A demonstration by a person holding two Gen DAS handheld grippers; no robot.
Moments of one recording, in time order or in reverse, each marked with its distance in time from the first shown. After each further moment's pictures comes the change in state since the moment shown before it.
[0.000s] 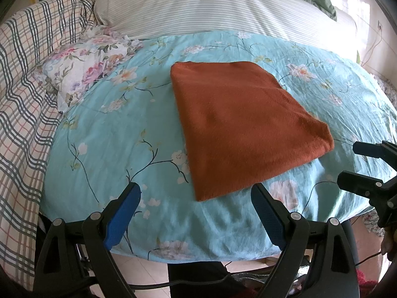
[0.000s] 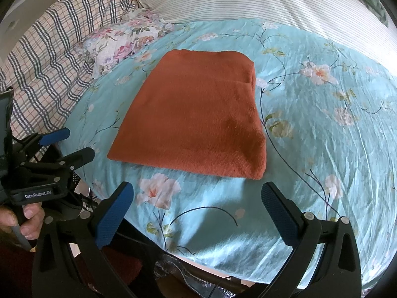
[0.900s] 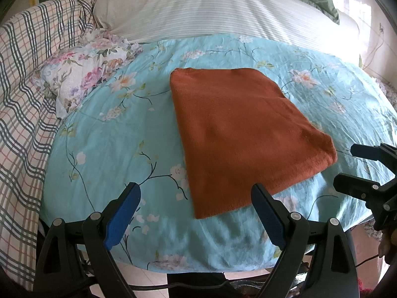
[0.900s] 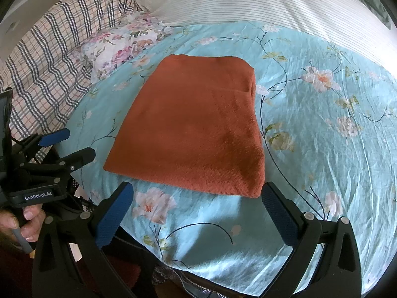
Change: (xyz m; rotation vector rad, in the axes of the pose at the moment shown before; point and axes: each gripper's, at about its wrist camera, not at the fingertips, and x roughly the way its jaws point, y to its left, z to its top) left arm 0.010 0.004 0.020 0.004 -0.015 0.001; right arm 0.012 -0.008 0.018 -0.003 -0.012 0.012
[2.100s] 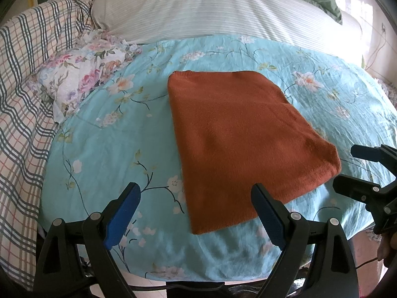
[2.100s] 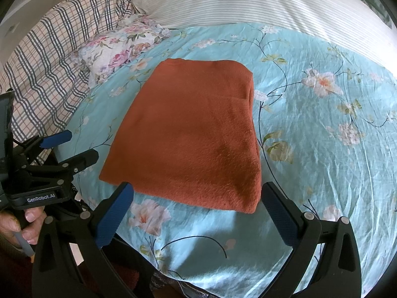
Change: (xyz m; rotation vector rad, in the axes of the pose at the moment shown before) left arm 0.013 0.001 0.014 -0.001 0.006 0.000; right arm 0.006 -0.011 0.015 0.000 -0.006 0.008
